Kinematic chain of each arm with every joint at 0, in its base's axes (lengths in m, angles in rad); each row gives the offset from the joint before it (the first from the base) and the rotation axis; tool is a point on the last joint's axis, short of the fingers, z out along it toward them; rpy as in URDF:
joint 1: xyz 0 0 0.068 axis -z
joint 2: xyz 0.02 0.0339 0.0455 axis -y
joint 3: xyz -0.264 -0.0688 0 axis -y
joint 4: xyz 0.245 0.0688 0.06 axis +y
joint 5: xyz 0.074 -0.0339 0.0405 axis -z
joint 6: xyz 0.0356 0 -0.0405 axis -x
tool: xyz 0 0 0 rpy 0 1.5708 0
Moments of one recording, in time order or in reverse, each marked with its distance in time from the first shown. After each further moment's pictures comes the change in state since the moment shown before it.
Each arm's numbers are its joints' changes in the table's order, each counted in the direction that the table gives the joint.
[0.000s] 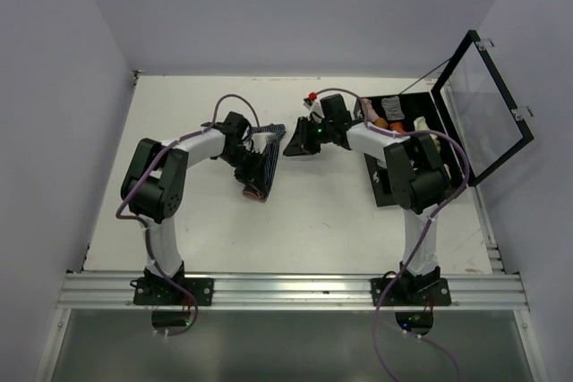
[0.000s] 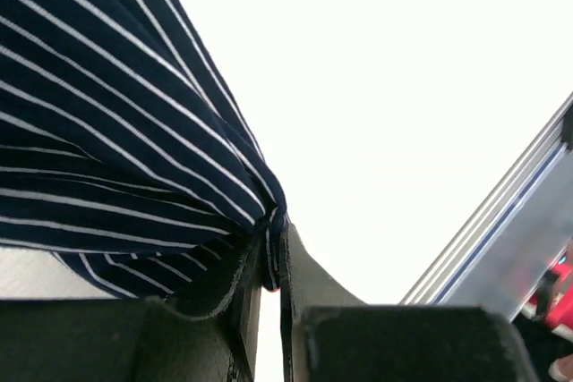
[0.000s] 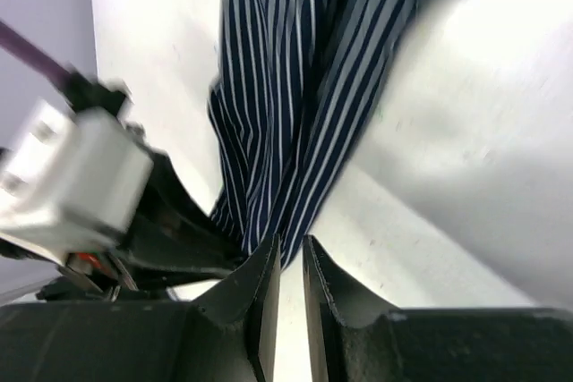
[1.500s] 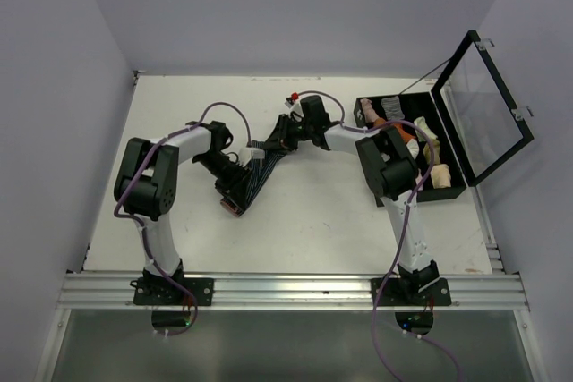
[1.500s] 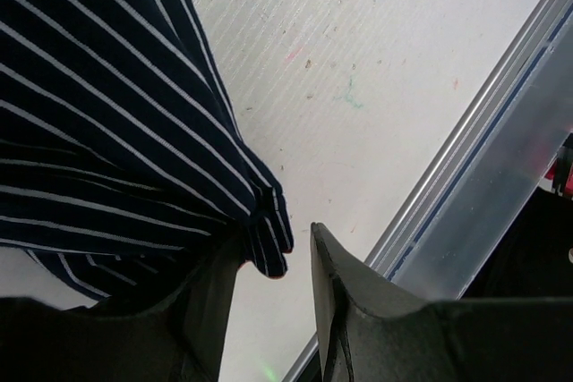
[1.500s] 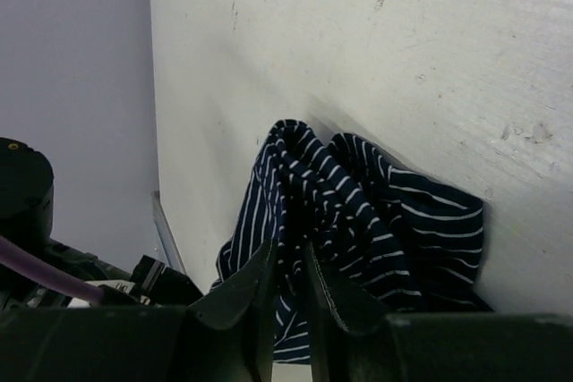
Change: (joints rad) left arm -0.113 0.006 -0.028 0.351 0.051 -0.457; right arm -0.046 -0.280 0.243 -0.217 -0.058 -0.212
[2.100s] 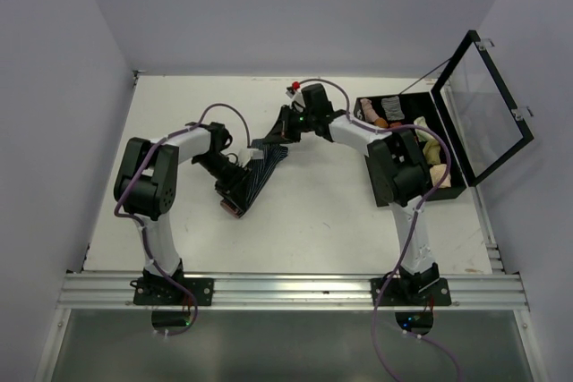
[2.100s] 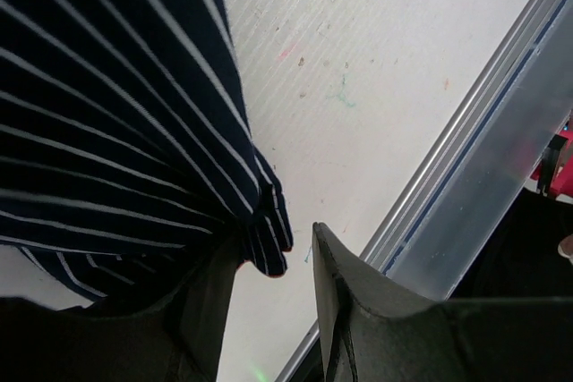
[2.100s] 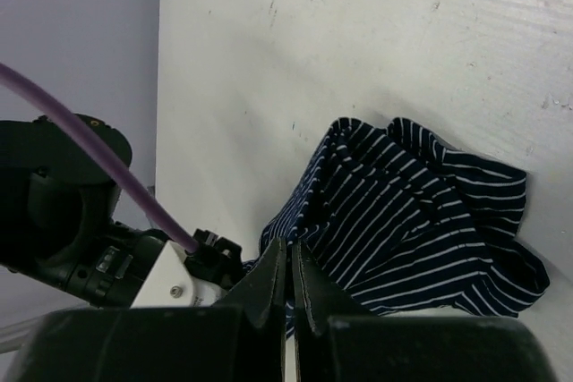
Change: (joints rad) left arm -0.004 -0.002 -0.009 0.001 0.018 0.010; right arm -0.002 0.117 0.031 0.185 0.056 0.071
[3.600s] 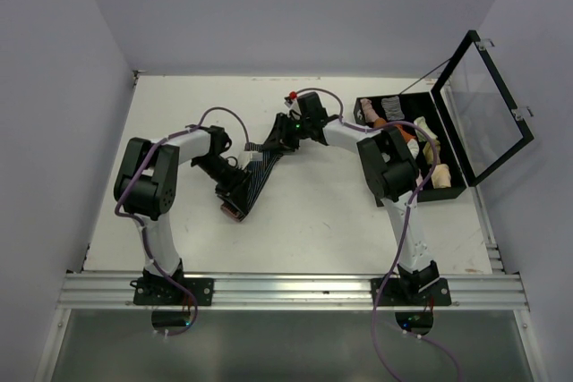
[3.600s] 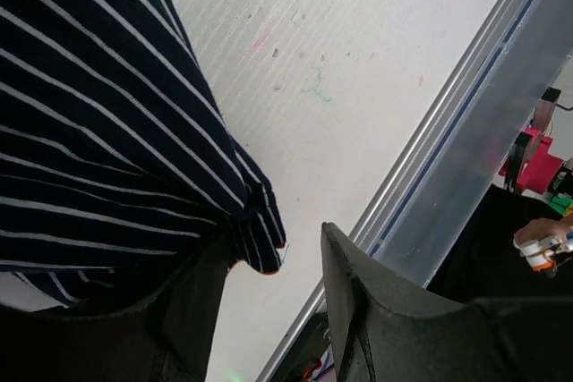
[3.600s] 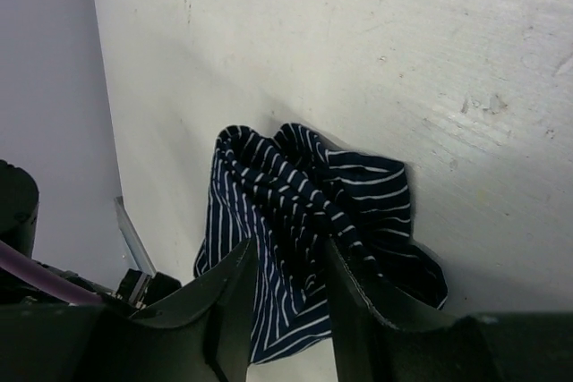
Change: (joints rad) left arm -0.002 0.000 -0.027 0.010 0.047 0.017; right arm -0.008 -0.102 0.038 0.025 0.039 0.016
